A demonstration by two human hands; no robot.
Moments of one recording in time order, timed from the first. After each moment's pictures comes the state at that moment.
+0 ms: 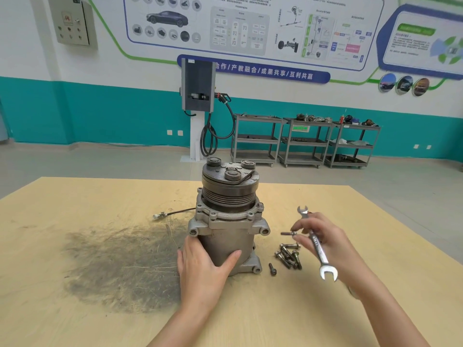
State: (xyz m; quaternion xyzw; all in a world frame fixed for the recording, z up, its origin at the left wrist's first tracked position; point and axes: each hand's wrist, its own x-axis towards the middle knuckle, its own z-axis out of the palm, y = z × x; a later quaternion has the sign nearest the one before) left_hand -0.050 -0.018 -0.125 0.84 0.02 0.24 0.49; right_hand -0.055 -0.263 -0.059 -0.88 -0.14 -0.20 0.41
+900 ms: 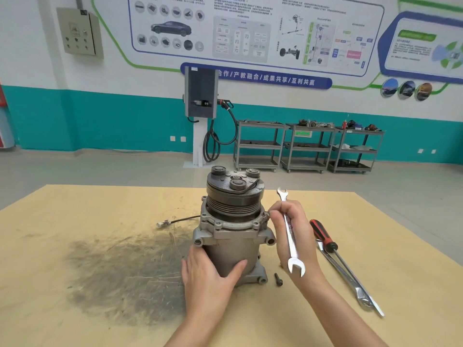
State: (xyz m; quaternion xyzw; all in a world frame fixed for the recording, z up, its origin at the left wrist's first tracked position) left_hand -0.049 -0.020 -0.124 0.84 0.04 0.24 0.49; right_hand -0.044 -0.167 -0.041 -0.76 -0.15 -0.38 0.51
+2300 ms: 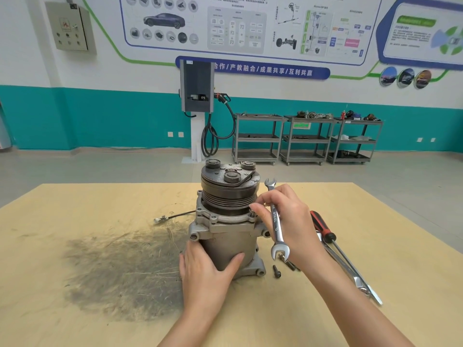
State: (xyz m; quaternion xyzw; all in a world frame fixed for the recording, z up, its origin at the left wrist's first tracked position) left_hand -0.050 -0.020 -0.124 0.83 0.02 0.25 0.49; right_hand -0.043 -0.175 -0.024 -0.85 -0.18 -0.34 0.37
